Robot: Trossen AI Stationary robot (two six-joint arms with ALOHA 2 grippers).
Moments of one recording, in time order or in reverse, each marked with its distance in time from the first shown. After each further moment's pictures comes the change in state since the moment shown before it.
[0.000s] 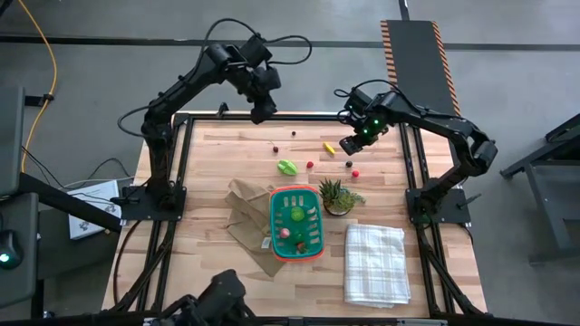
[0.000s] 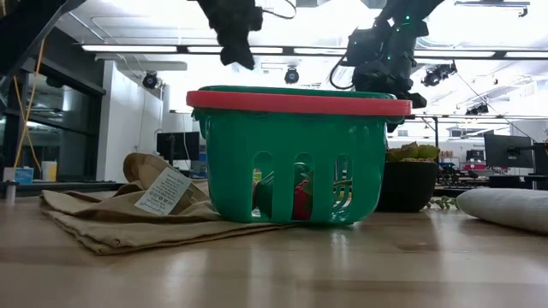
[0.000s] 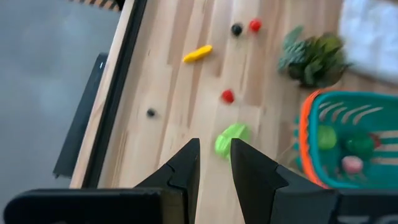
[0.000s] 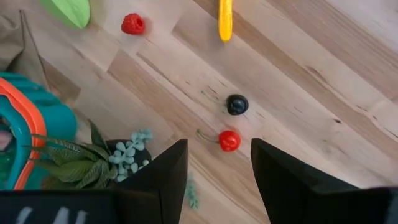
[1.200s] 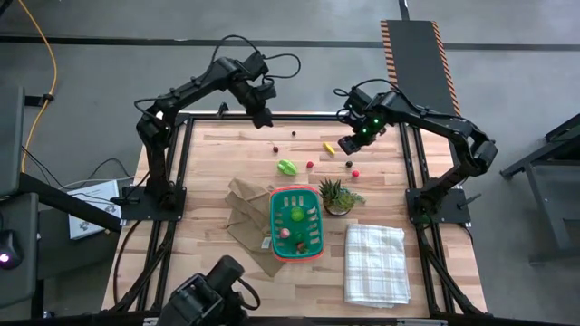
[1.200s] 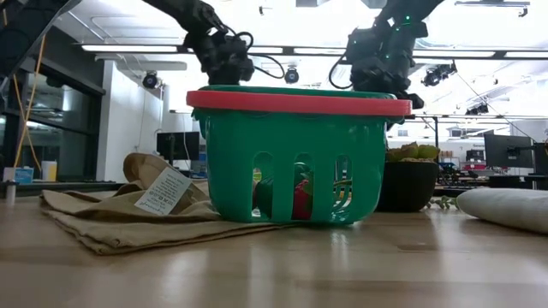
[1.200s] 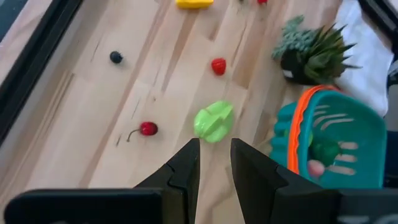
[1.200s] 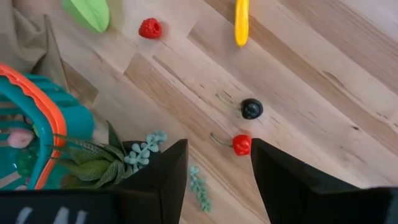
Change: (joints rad) left arm 0.109 -0.014 -0.392 0.187 0.213 -0.146; right arm 0.000 0.000 0.000 0.026 -0.049 0.000
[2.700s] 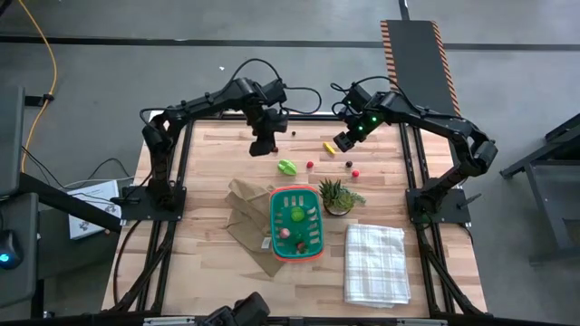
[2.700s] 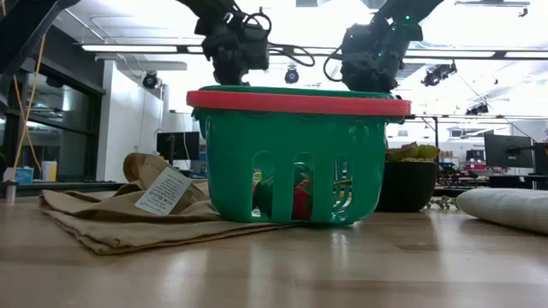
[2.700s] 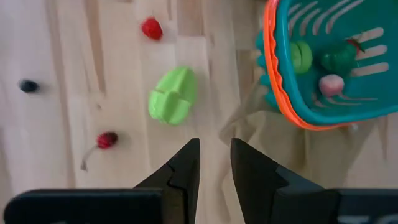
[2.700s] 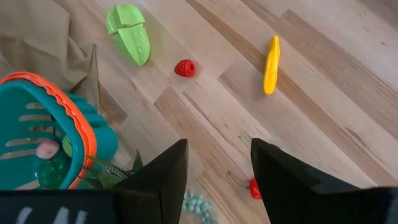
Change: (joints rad) left arm -0.218 -0.004 -0.032 -0.082 -0.132 0.347; right arm 0.004 0.000 0.000 0.147 -0.053 -0.063
